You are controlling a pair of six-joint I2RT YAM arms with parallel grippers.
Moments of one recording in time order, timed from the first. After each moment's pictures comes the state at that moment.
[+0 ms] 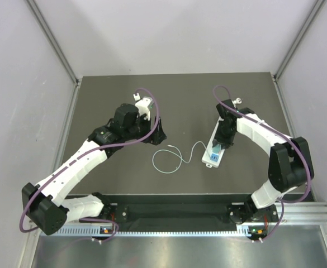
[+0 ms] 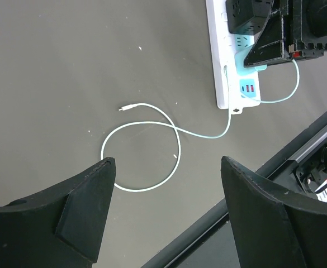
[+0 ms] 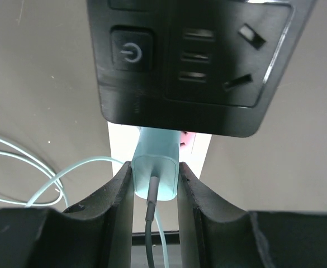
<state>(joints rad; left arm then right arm) -0.62 1.17 1.08 -0.49 0.17 -0.34 0.34 1.60 1.10 -0.84 0.02 0.70</state>
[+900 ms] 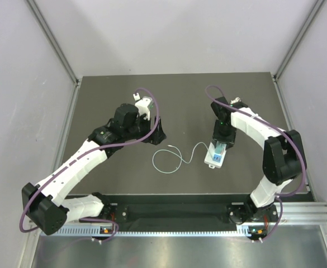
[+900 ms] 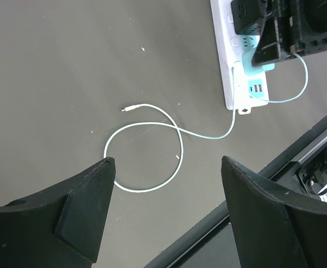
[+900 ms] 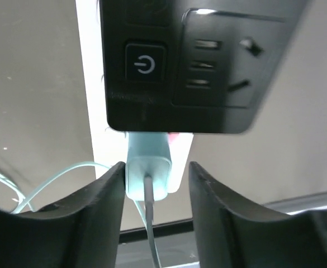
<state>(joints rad) -0.62 1.17 1.08 -0.49 0.16 -0.33 0.38 1.68 1.24 -1.00 0.14 0.63</state>
